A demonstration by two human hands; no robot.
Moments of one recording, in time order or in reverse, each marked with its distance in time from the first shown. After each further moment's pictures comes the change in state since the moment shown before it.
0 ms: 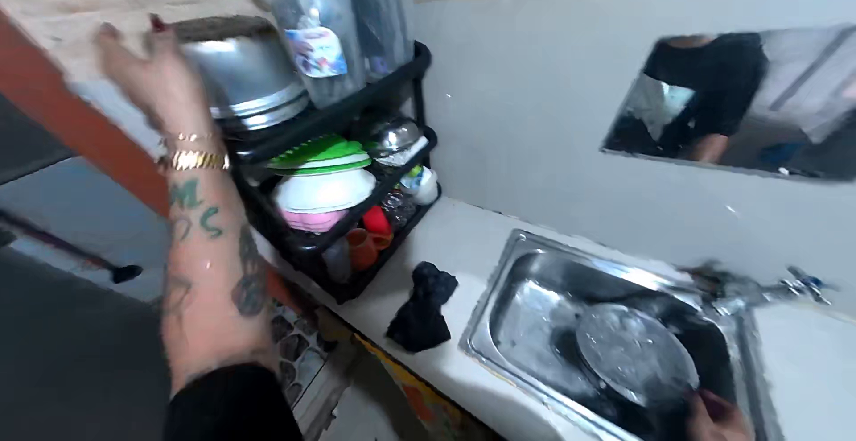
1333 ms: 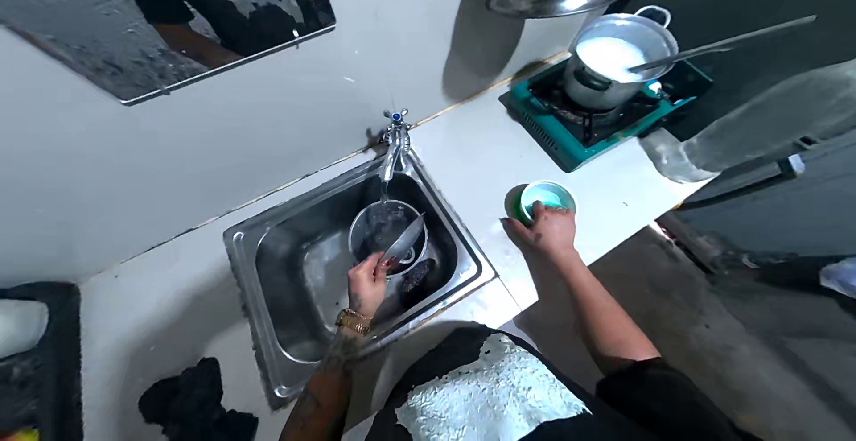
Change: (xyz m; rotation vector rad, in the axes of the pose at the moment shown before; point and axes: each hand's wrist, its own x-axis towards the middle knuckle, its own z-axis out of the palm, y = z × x) left_hand -0.658 0.052 0.167 -0.457 -1.648 0.394; right_hand 0.024 0.022 -0.218 -0.985 -0.042 0.266
